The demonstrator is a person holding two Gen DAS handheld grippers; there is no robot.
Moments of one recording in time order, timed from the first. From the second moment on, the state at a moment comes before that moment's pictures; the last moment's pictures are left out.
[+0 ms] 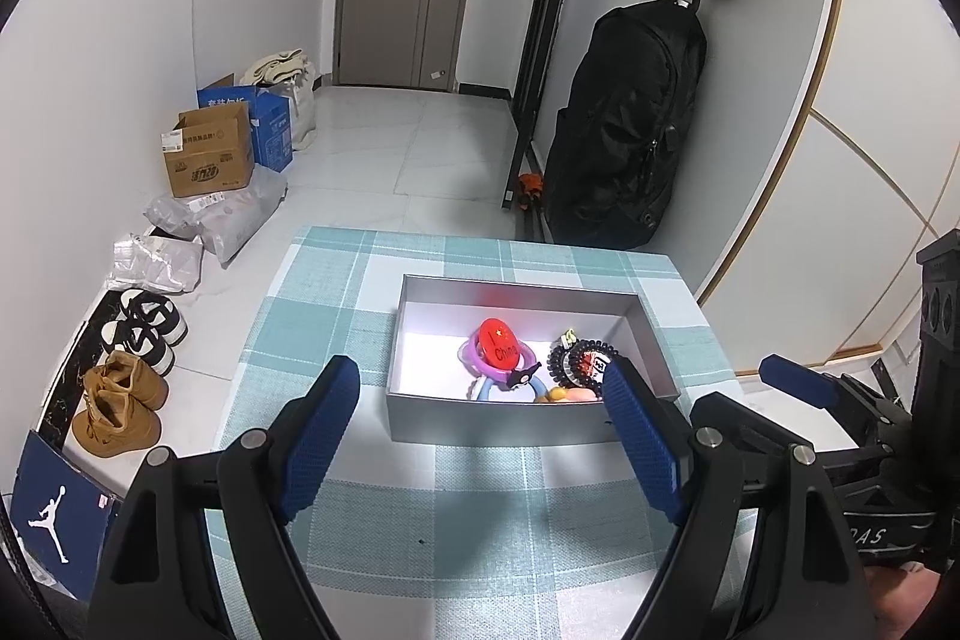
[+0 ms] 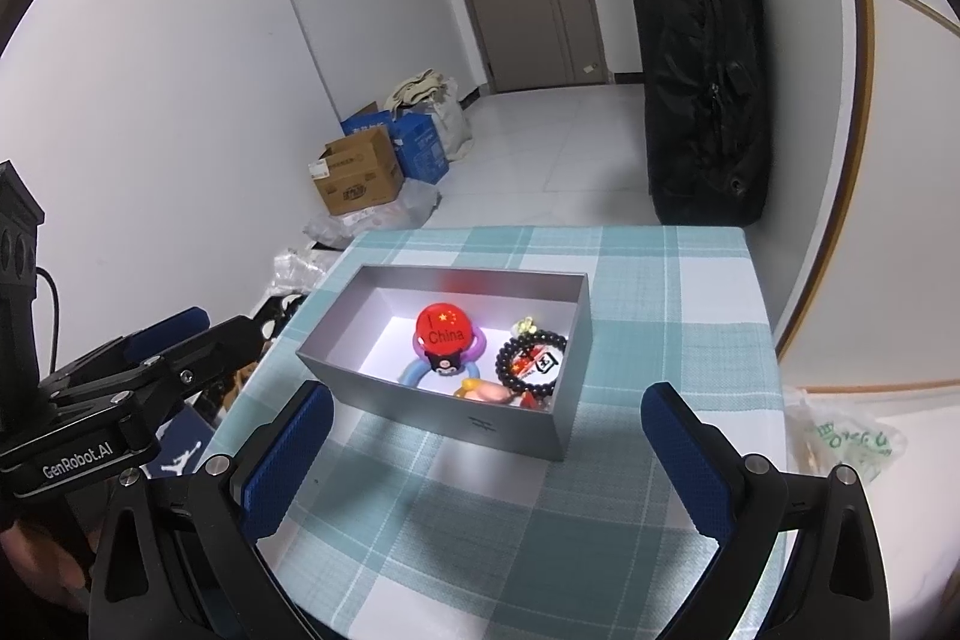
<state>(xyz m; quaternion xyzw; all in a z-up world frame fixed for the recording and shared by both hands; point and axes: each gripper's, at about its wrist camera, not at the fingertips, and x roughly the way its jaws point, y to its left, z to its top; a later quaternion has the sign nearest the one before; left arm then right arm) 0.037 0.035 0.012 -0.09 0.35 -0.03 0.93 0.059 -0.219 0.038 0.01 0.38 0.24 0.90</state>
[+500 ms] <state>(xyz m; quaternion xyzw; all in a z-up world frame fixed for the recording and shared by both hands) 0.037 0.035 0.012 -0.09 0.35 -0.03 0.93 0.059 -0.218 0.038 0.01 0.38 0.23 0.90</state>
